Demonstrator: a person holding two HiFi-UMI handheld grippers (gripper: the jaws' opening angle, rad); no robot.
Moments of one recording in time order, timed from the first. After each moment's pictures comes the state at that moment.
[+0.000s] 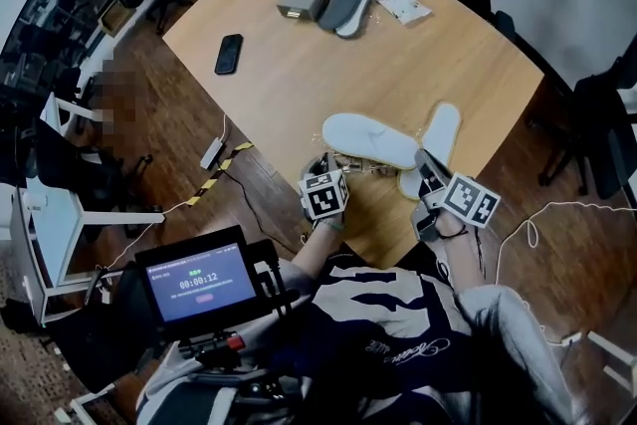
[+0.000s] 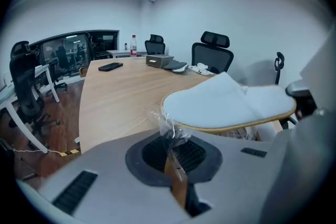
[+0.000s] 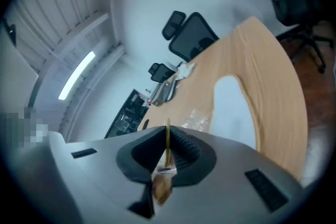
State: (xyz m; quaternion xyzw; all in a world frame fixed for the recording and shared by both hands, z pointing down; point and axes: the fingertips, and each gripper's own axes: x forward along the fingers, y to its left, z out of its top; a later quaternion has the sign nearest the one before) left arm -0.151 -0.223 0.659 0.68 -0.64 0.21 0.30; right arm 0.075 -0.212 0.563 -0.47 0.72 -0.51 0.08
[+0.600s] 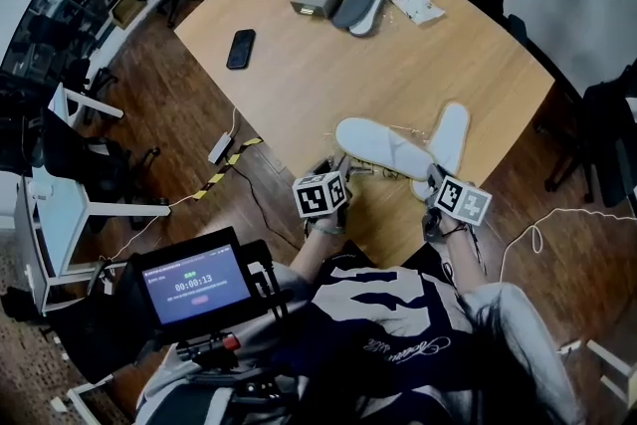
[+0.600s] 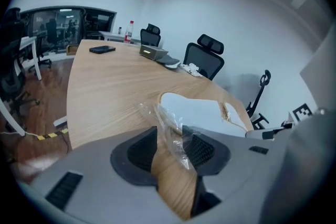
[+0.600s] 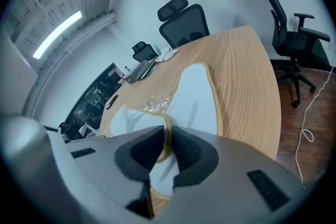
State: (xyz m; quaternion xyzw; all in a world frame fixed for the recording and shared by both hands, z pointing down) left arm -0.144 -0.210 0.658 0.71 -0.56 0.17 0.38; right arm 0.103 -0.194 0.661 -0.55 0.68 -0.47 -0.11
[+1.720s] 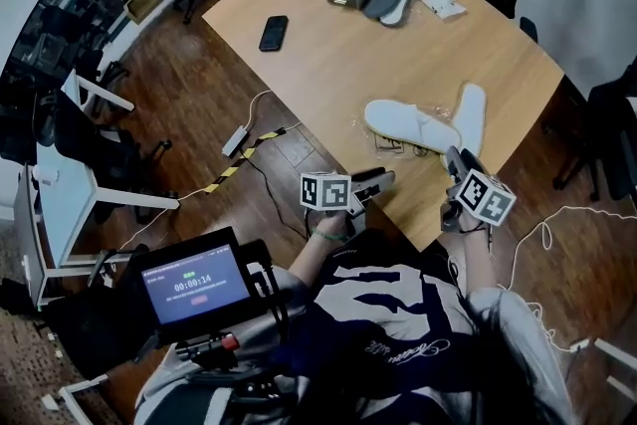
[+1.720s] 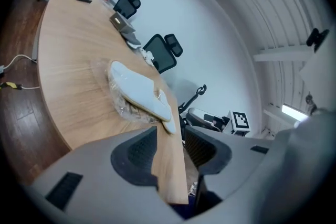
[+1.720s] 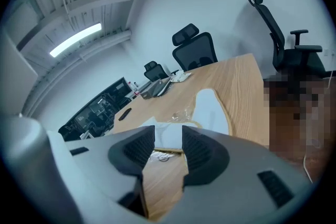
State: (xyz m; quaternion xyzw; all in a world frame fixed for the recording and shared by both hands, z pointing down) left arm -0.104 -0.106 0.597 0.82 -0.25 0.02 0.51; right arm 0.064 -0.160 0.583 -0.58 0.72 -0.38 -0.04
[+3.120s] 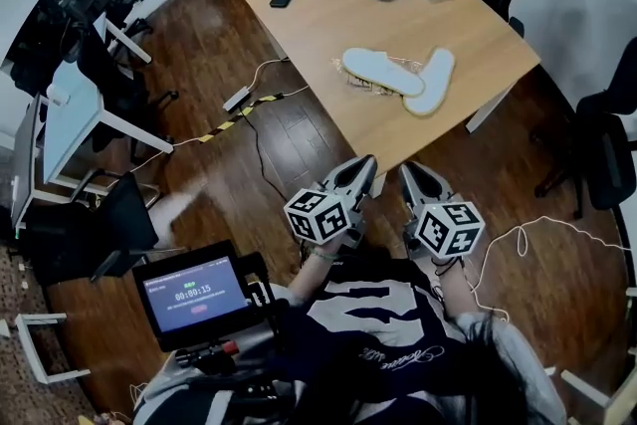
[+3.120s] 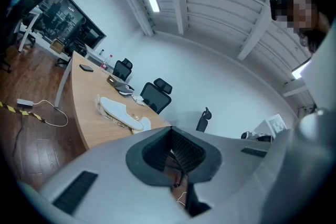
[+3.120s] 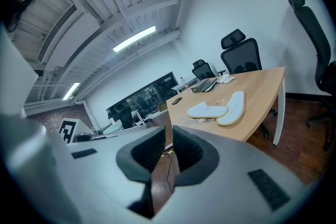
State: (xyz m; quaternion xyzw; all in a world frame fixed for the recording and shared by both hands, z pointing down) left arm -0.007 0.086 0.486 0.83 -0.47 -0.11 0.29; right arm 0.065 0.085 0.484 -0.37 0.88 -0.29 -0.04
